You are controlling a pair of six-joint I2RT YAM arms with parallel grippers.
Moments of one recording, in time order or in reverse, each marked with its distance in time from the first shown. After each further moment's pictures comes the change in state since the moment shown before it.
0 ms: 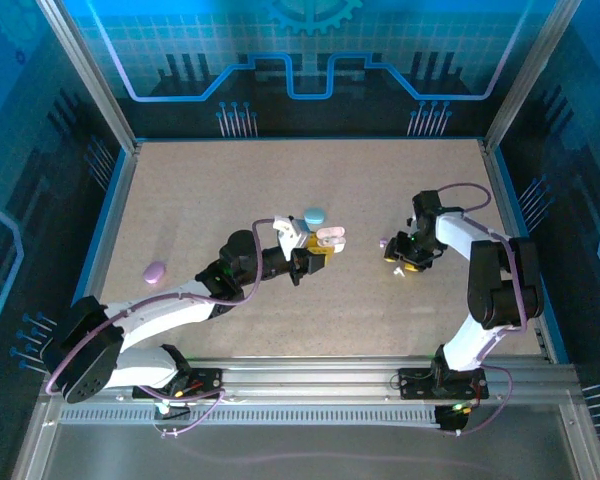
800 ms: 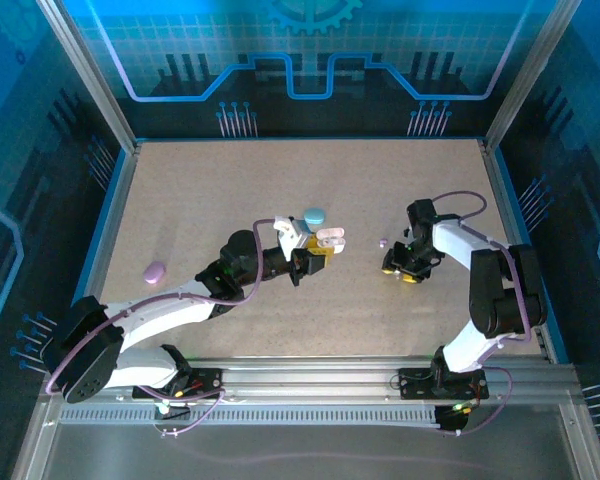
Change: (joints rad) left arm 0.000 0.000 0.000 -0.016 0.000 0.001; right arm 0.048 -0.060 -0.055 -0.058 0.032 0.035
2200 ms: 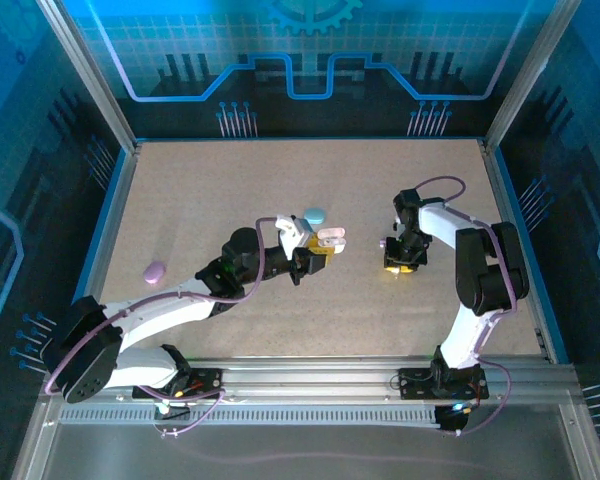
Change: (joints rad) left arm 0.000 0.000 0.027 -0.053 0.000 0.007; right arm 0.049 0.178 0.183 -0.109 0.107 -0.150
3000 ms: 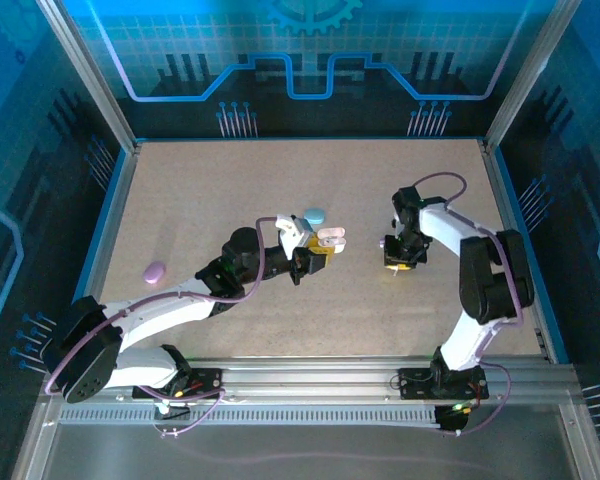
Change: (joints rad) left arm 0.000 0.000 0.001 -0.003 -0.001 0.000; right arm 0.032 -0.101 -0.008 -0.012 0.011 0.008
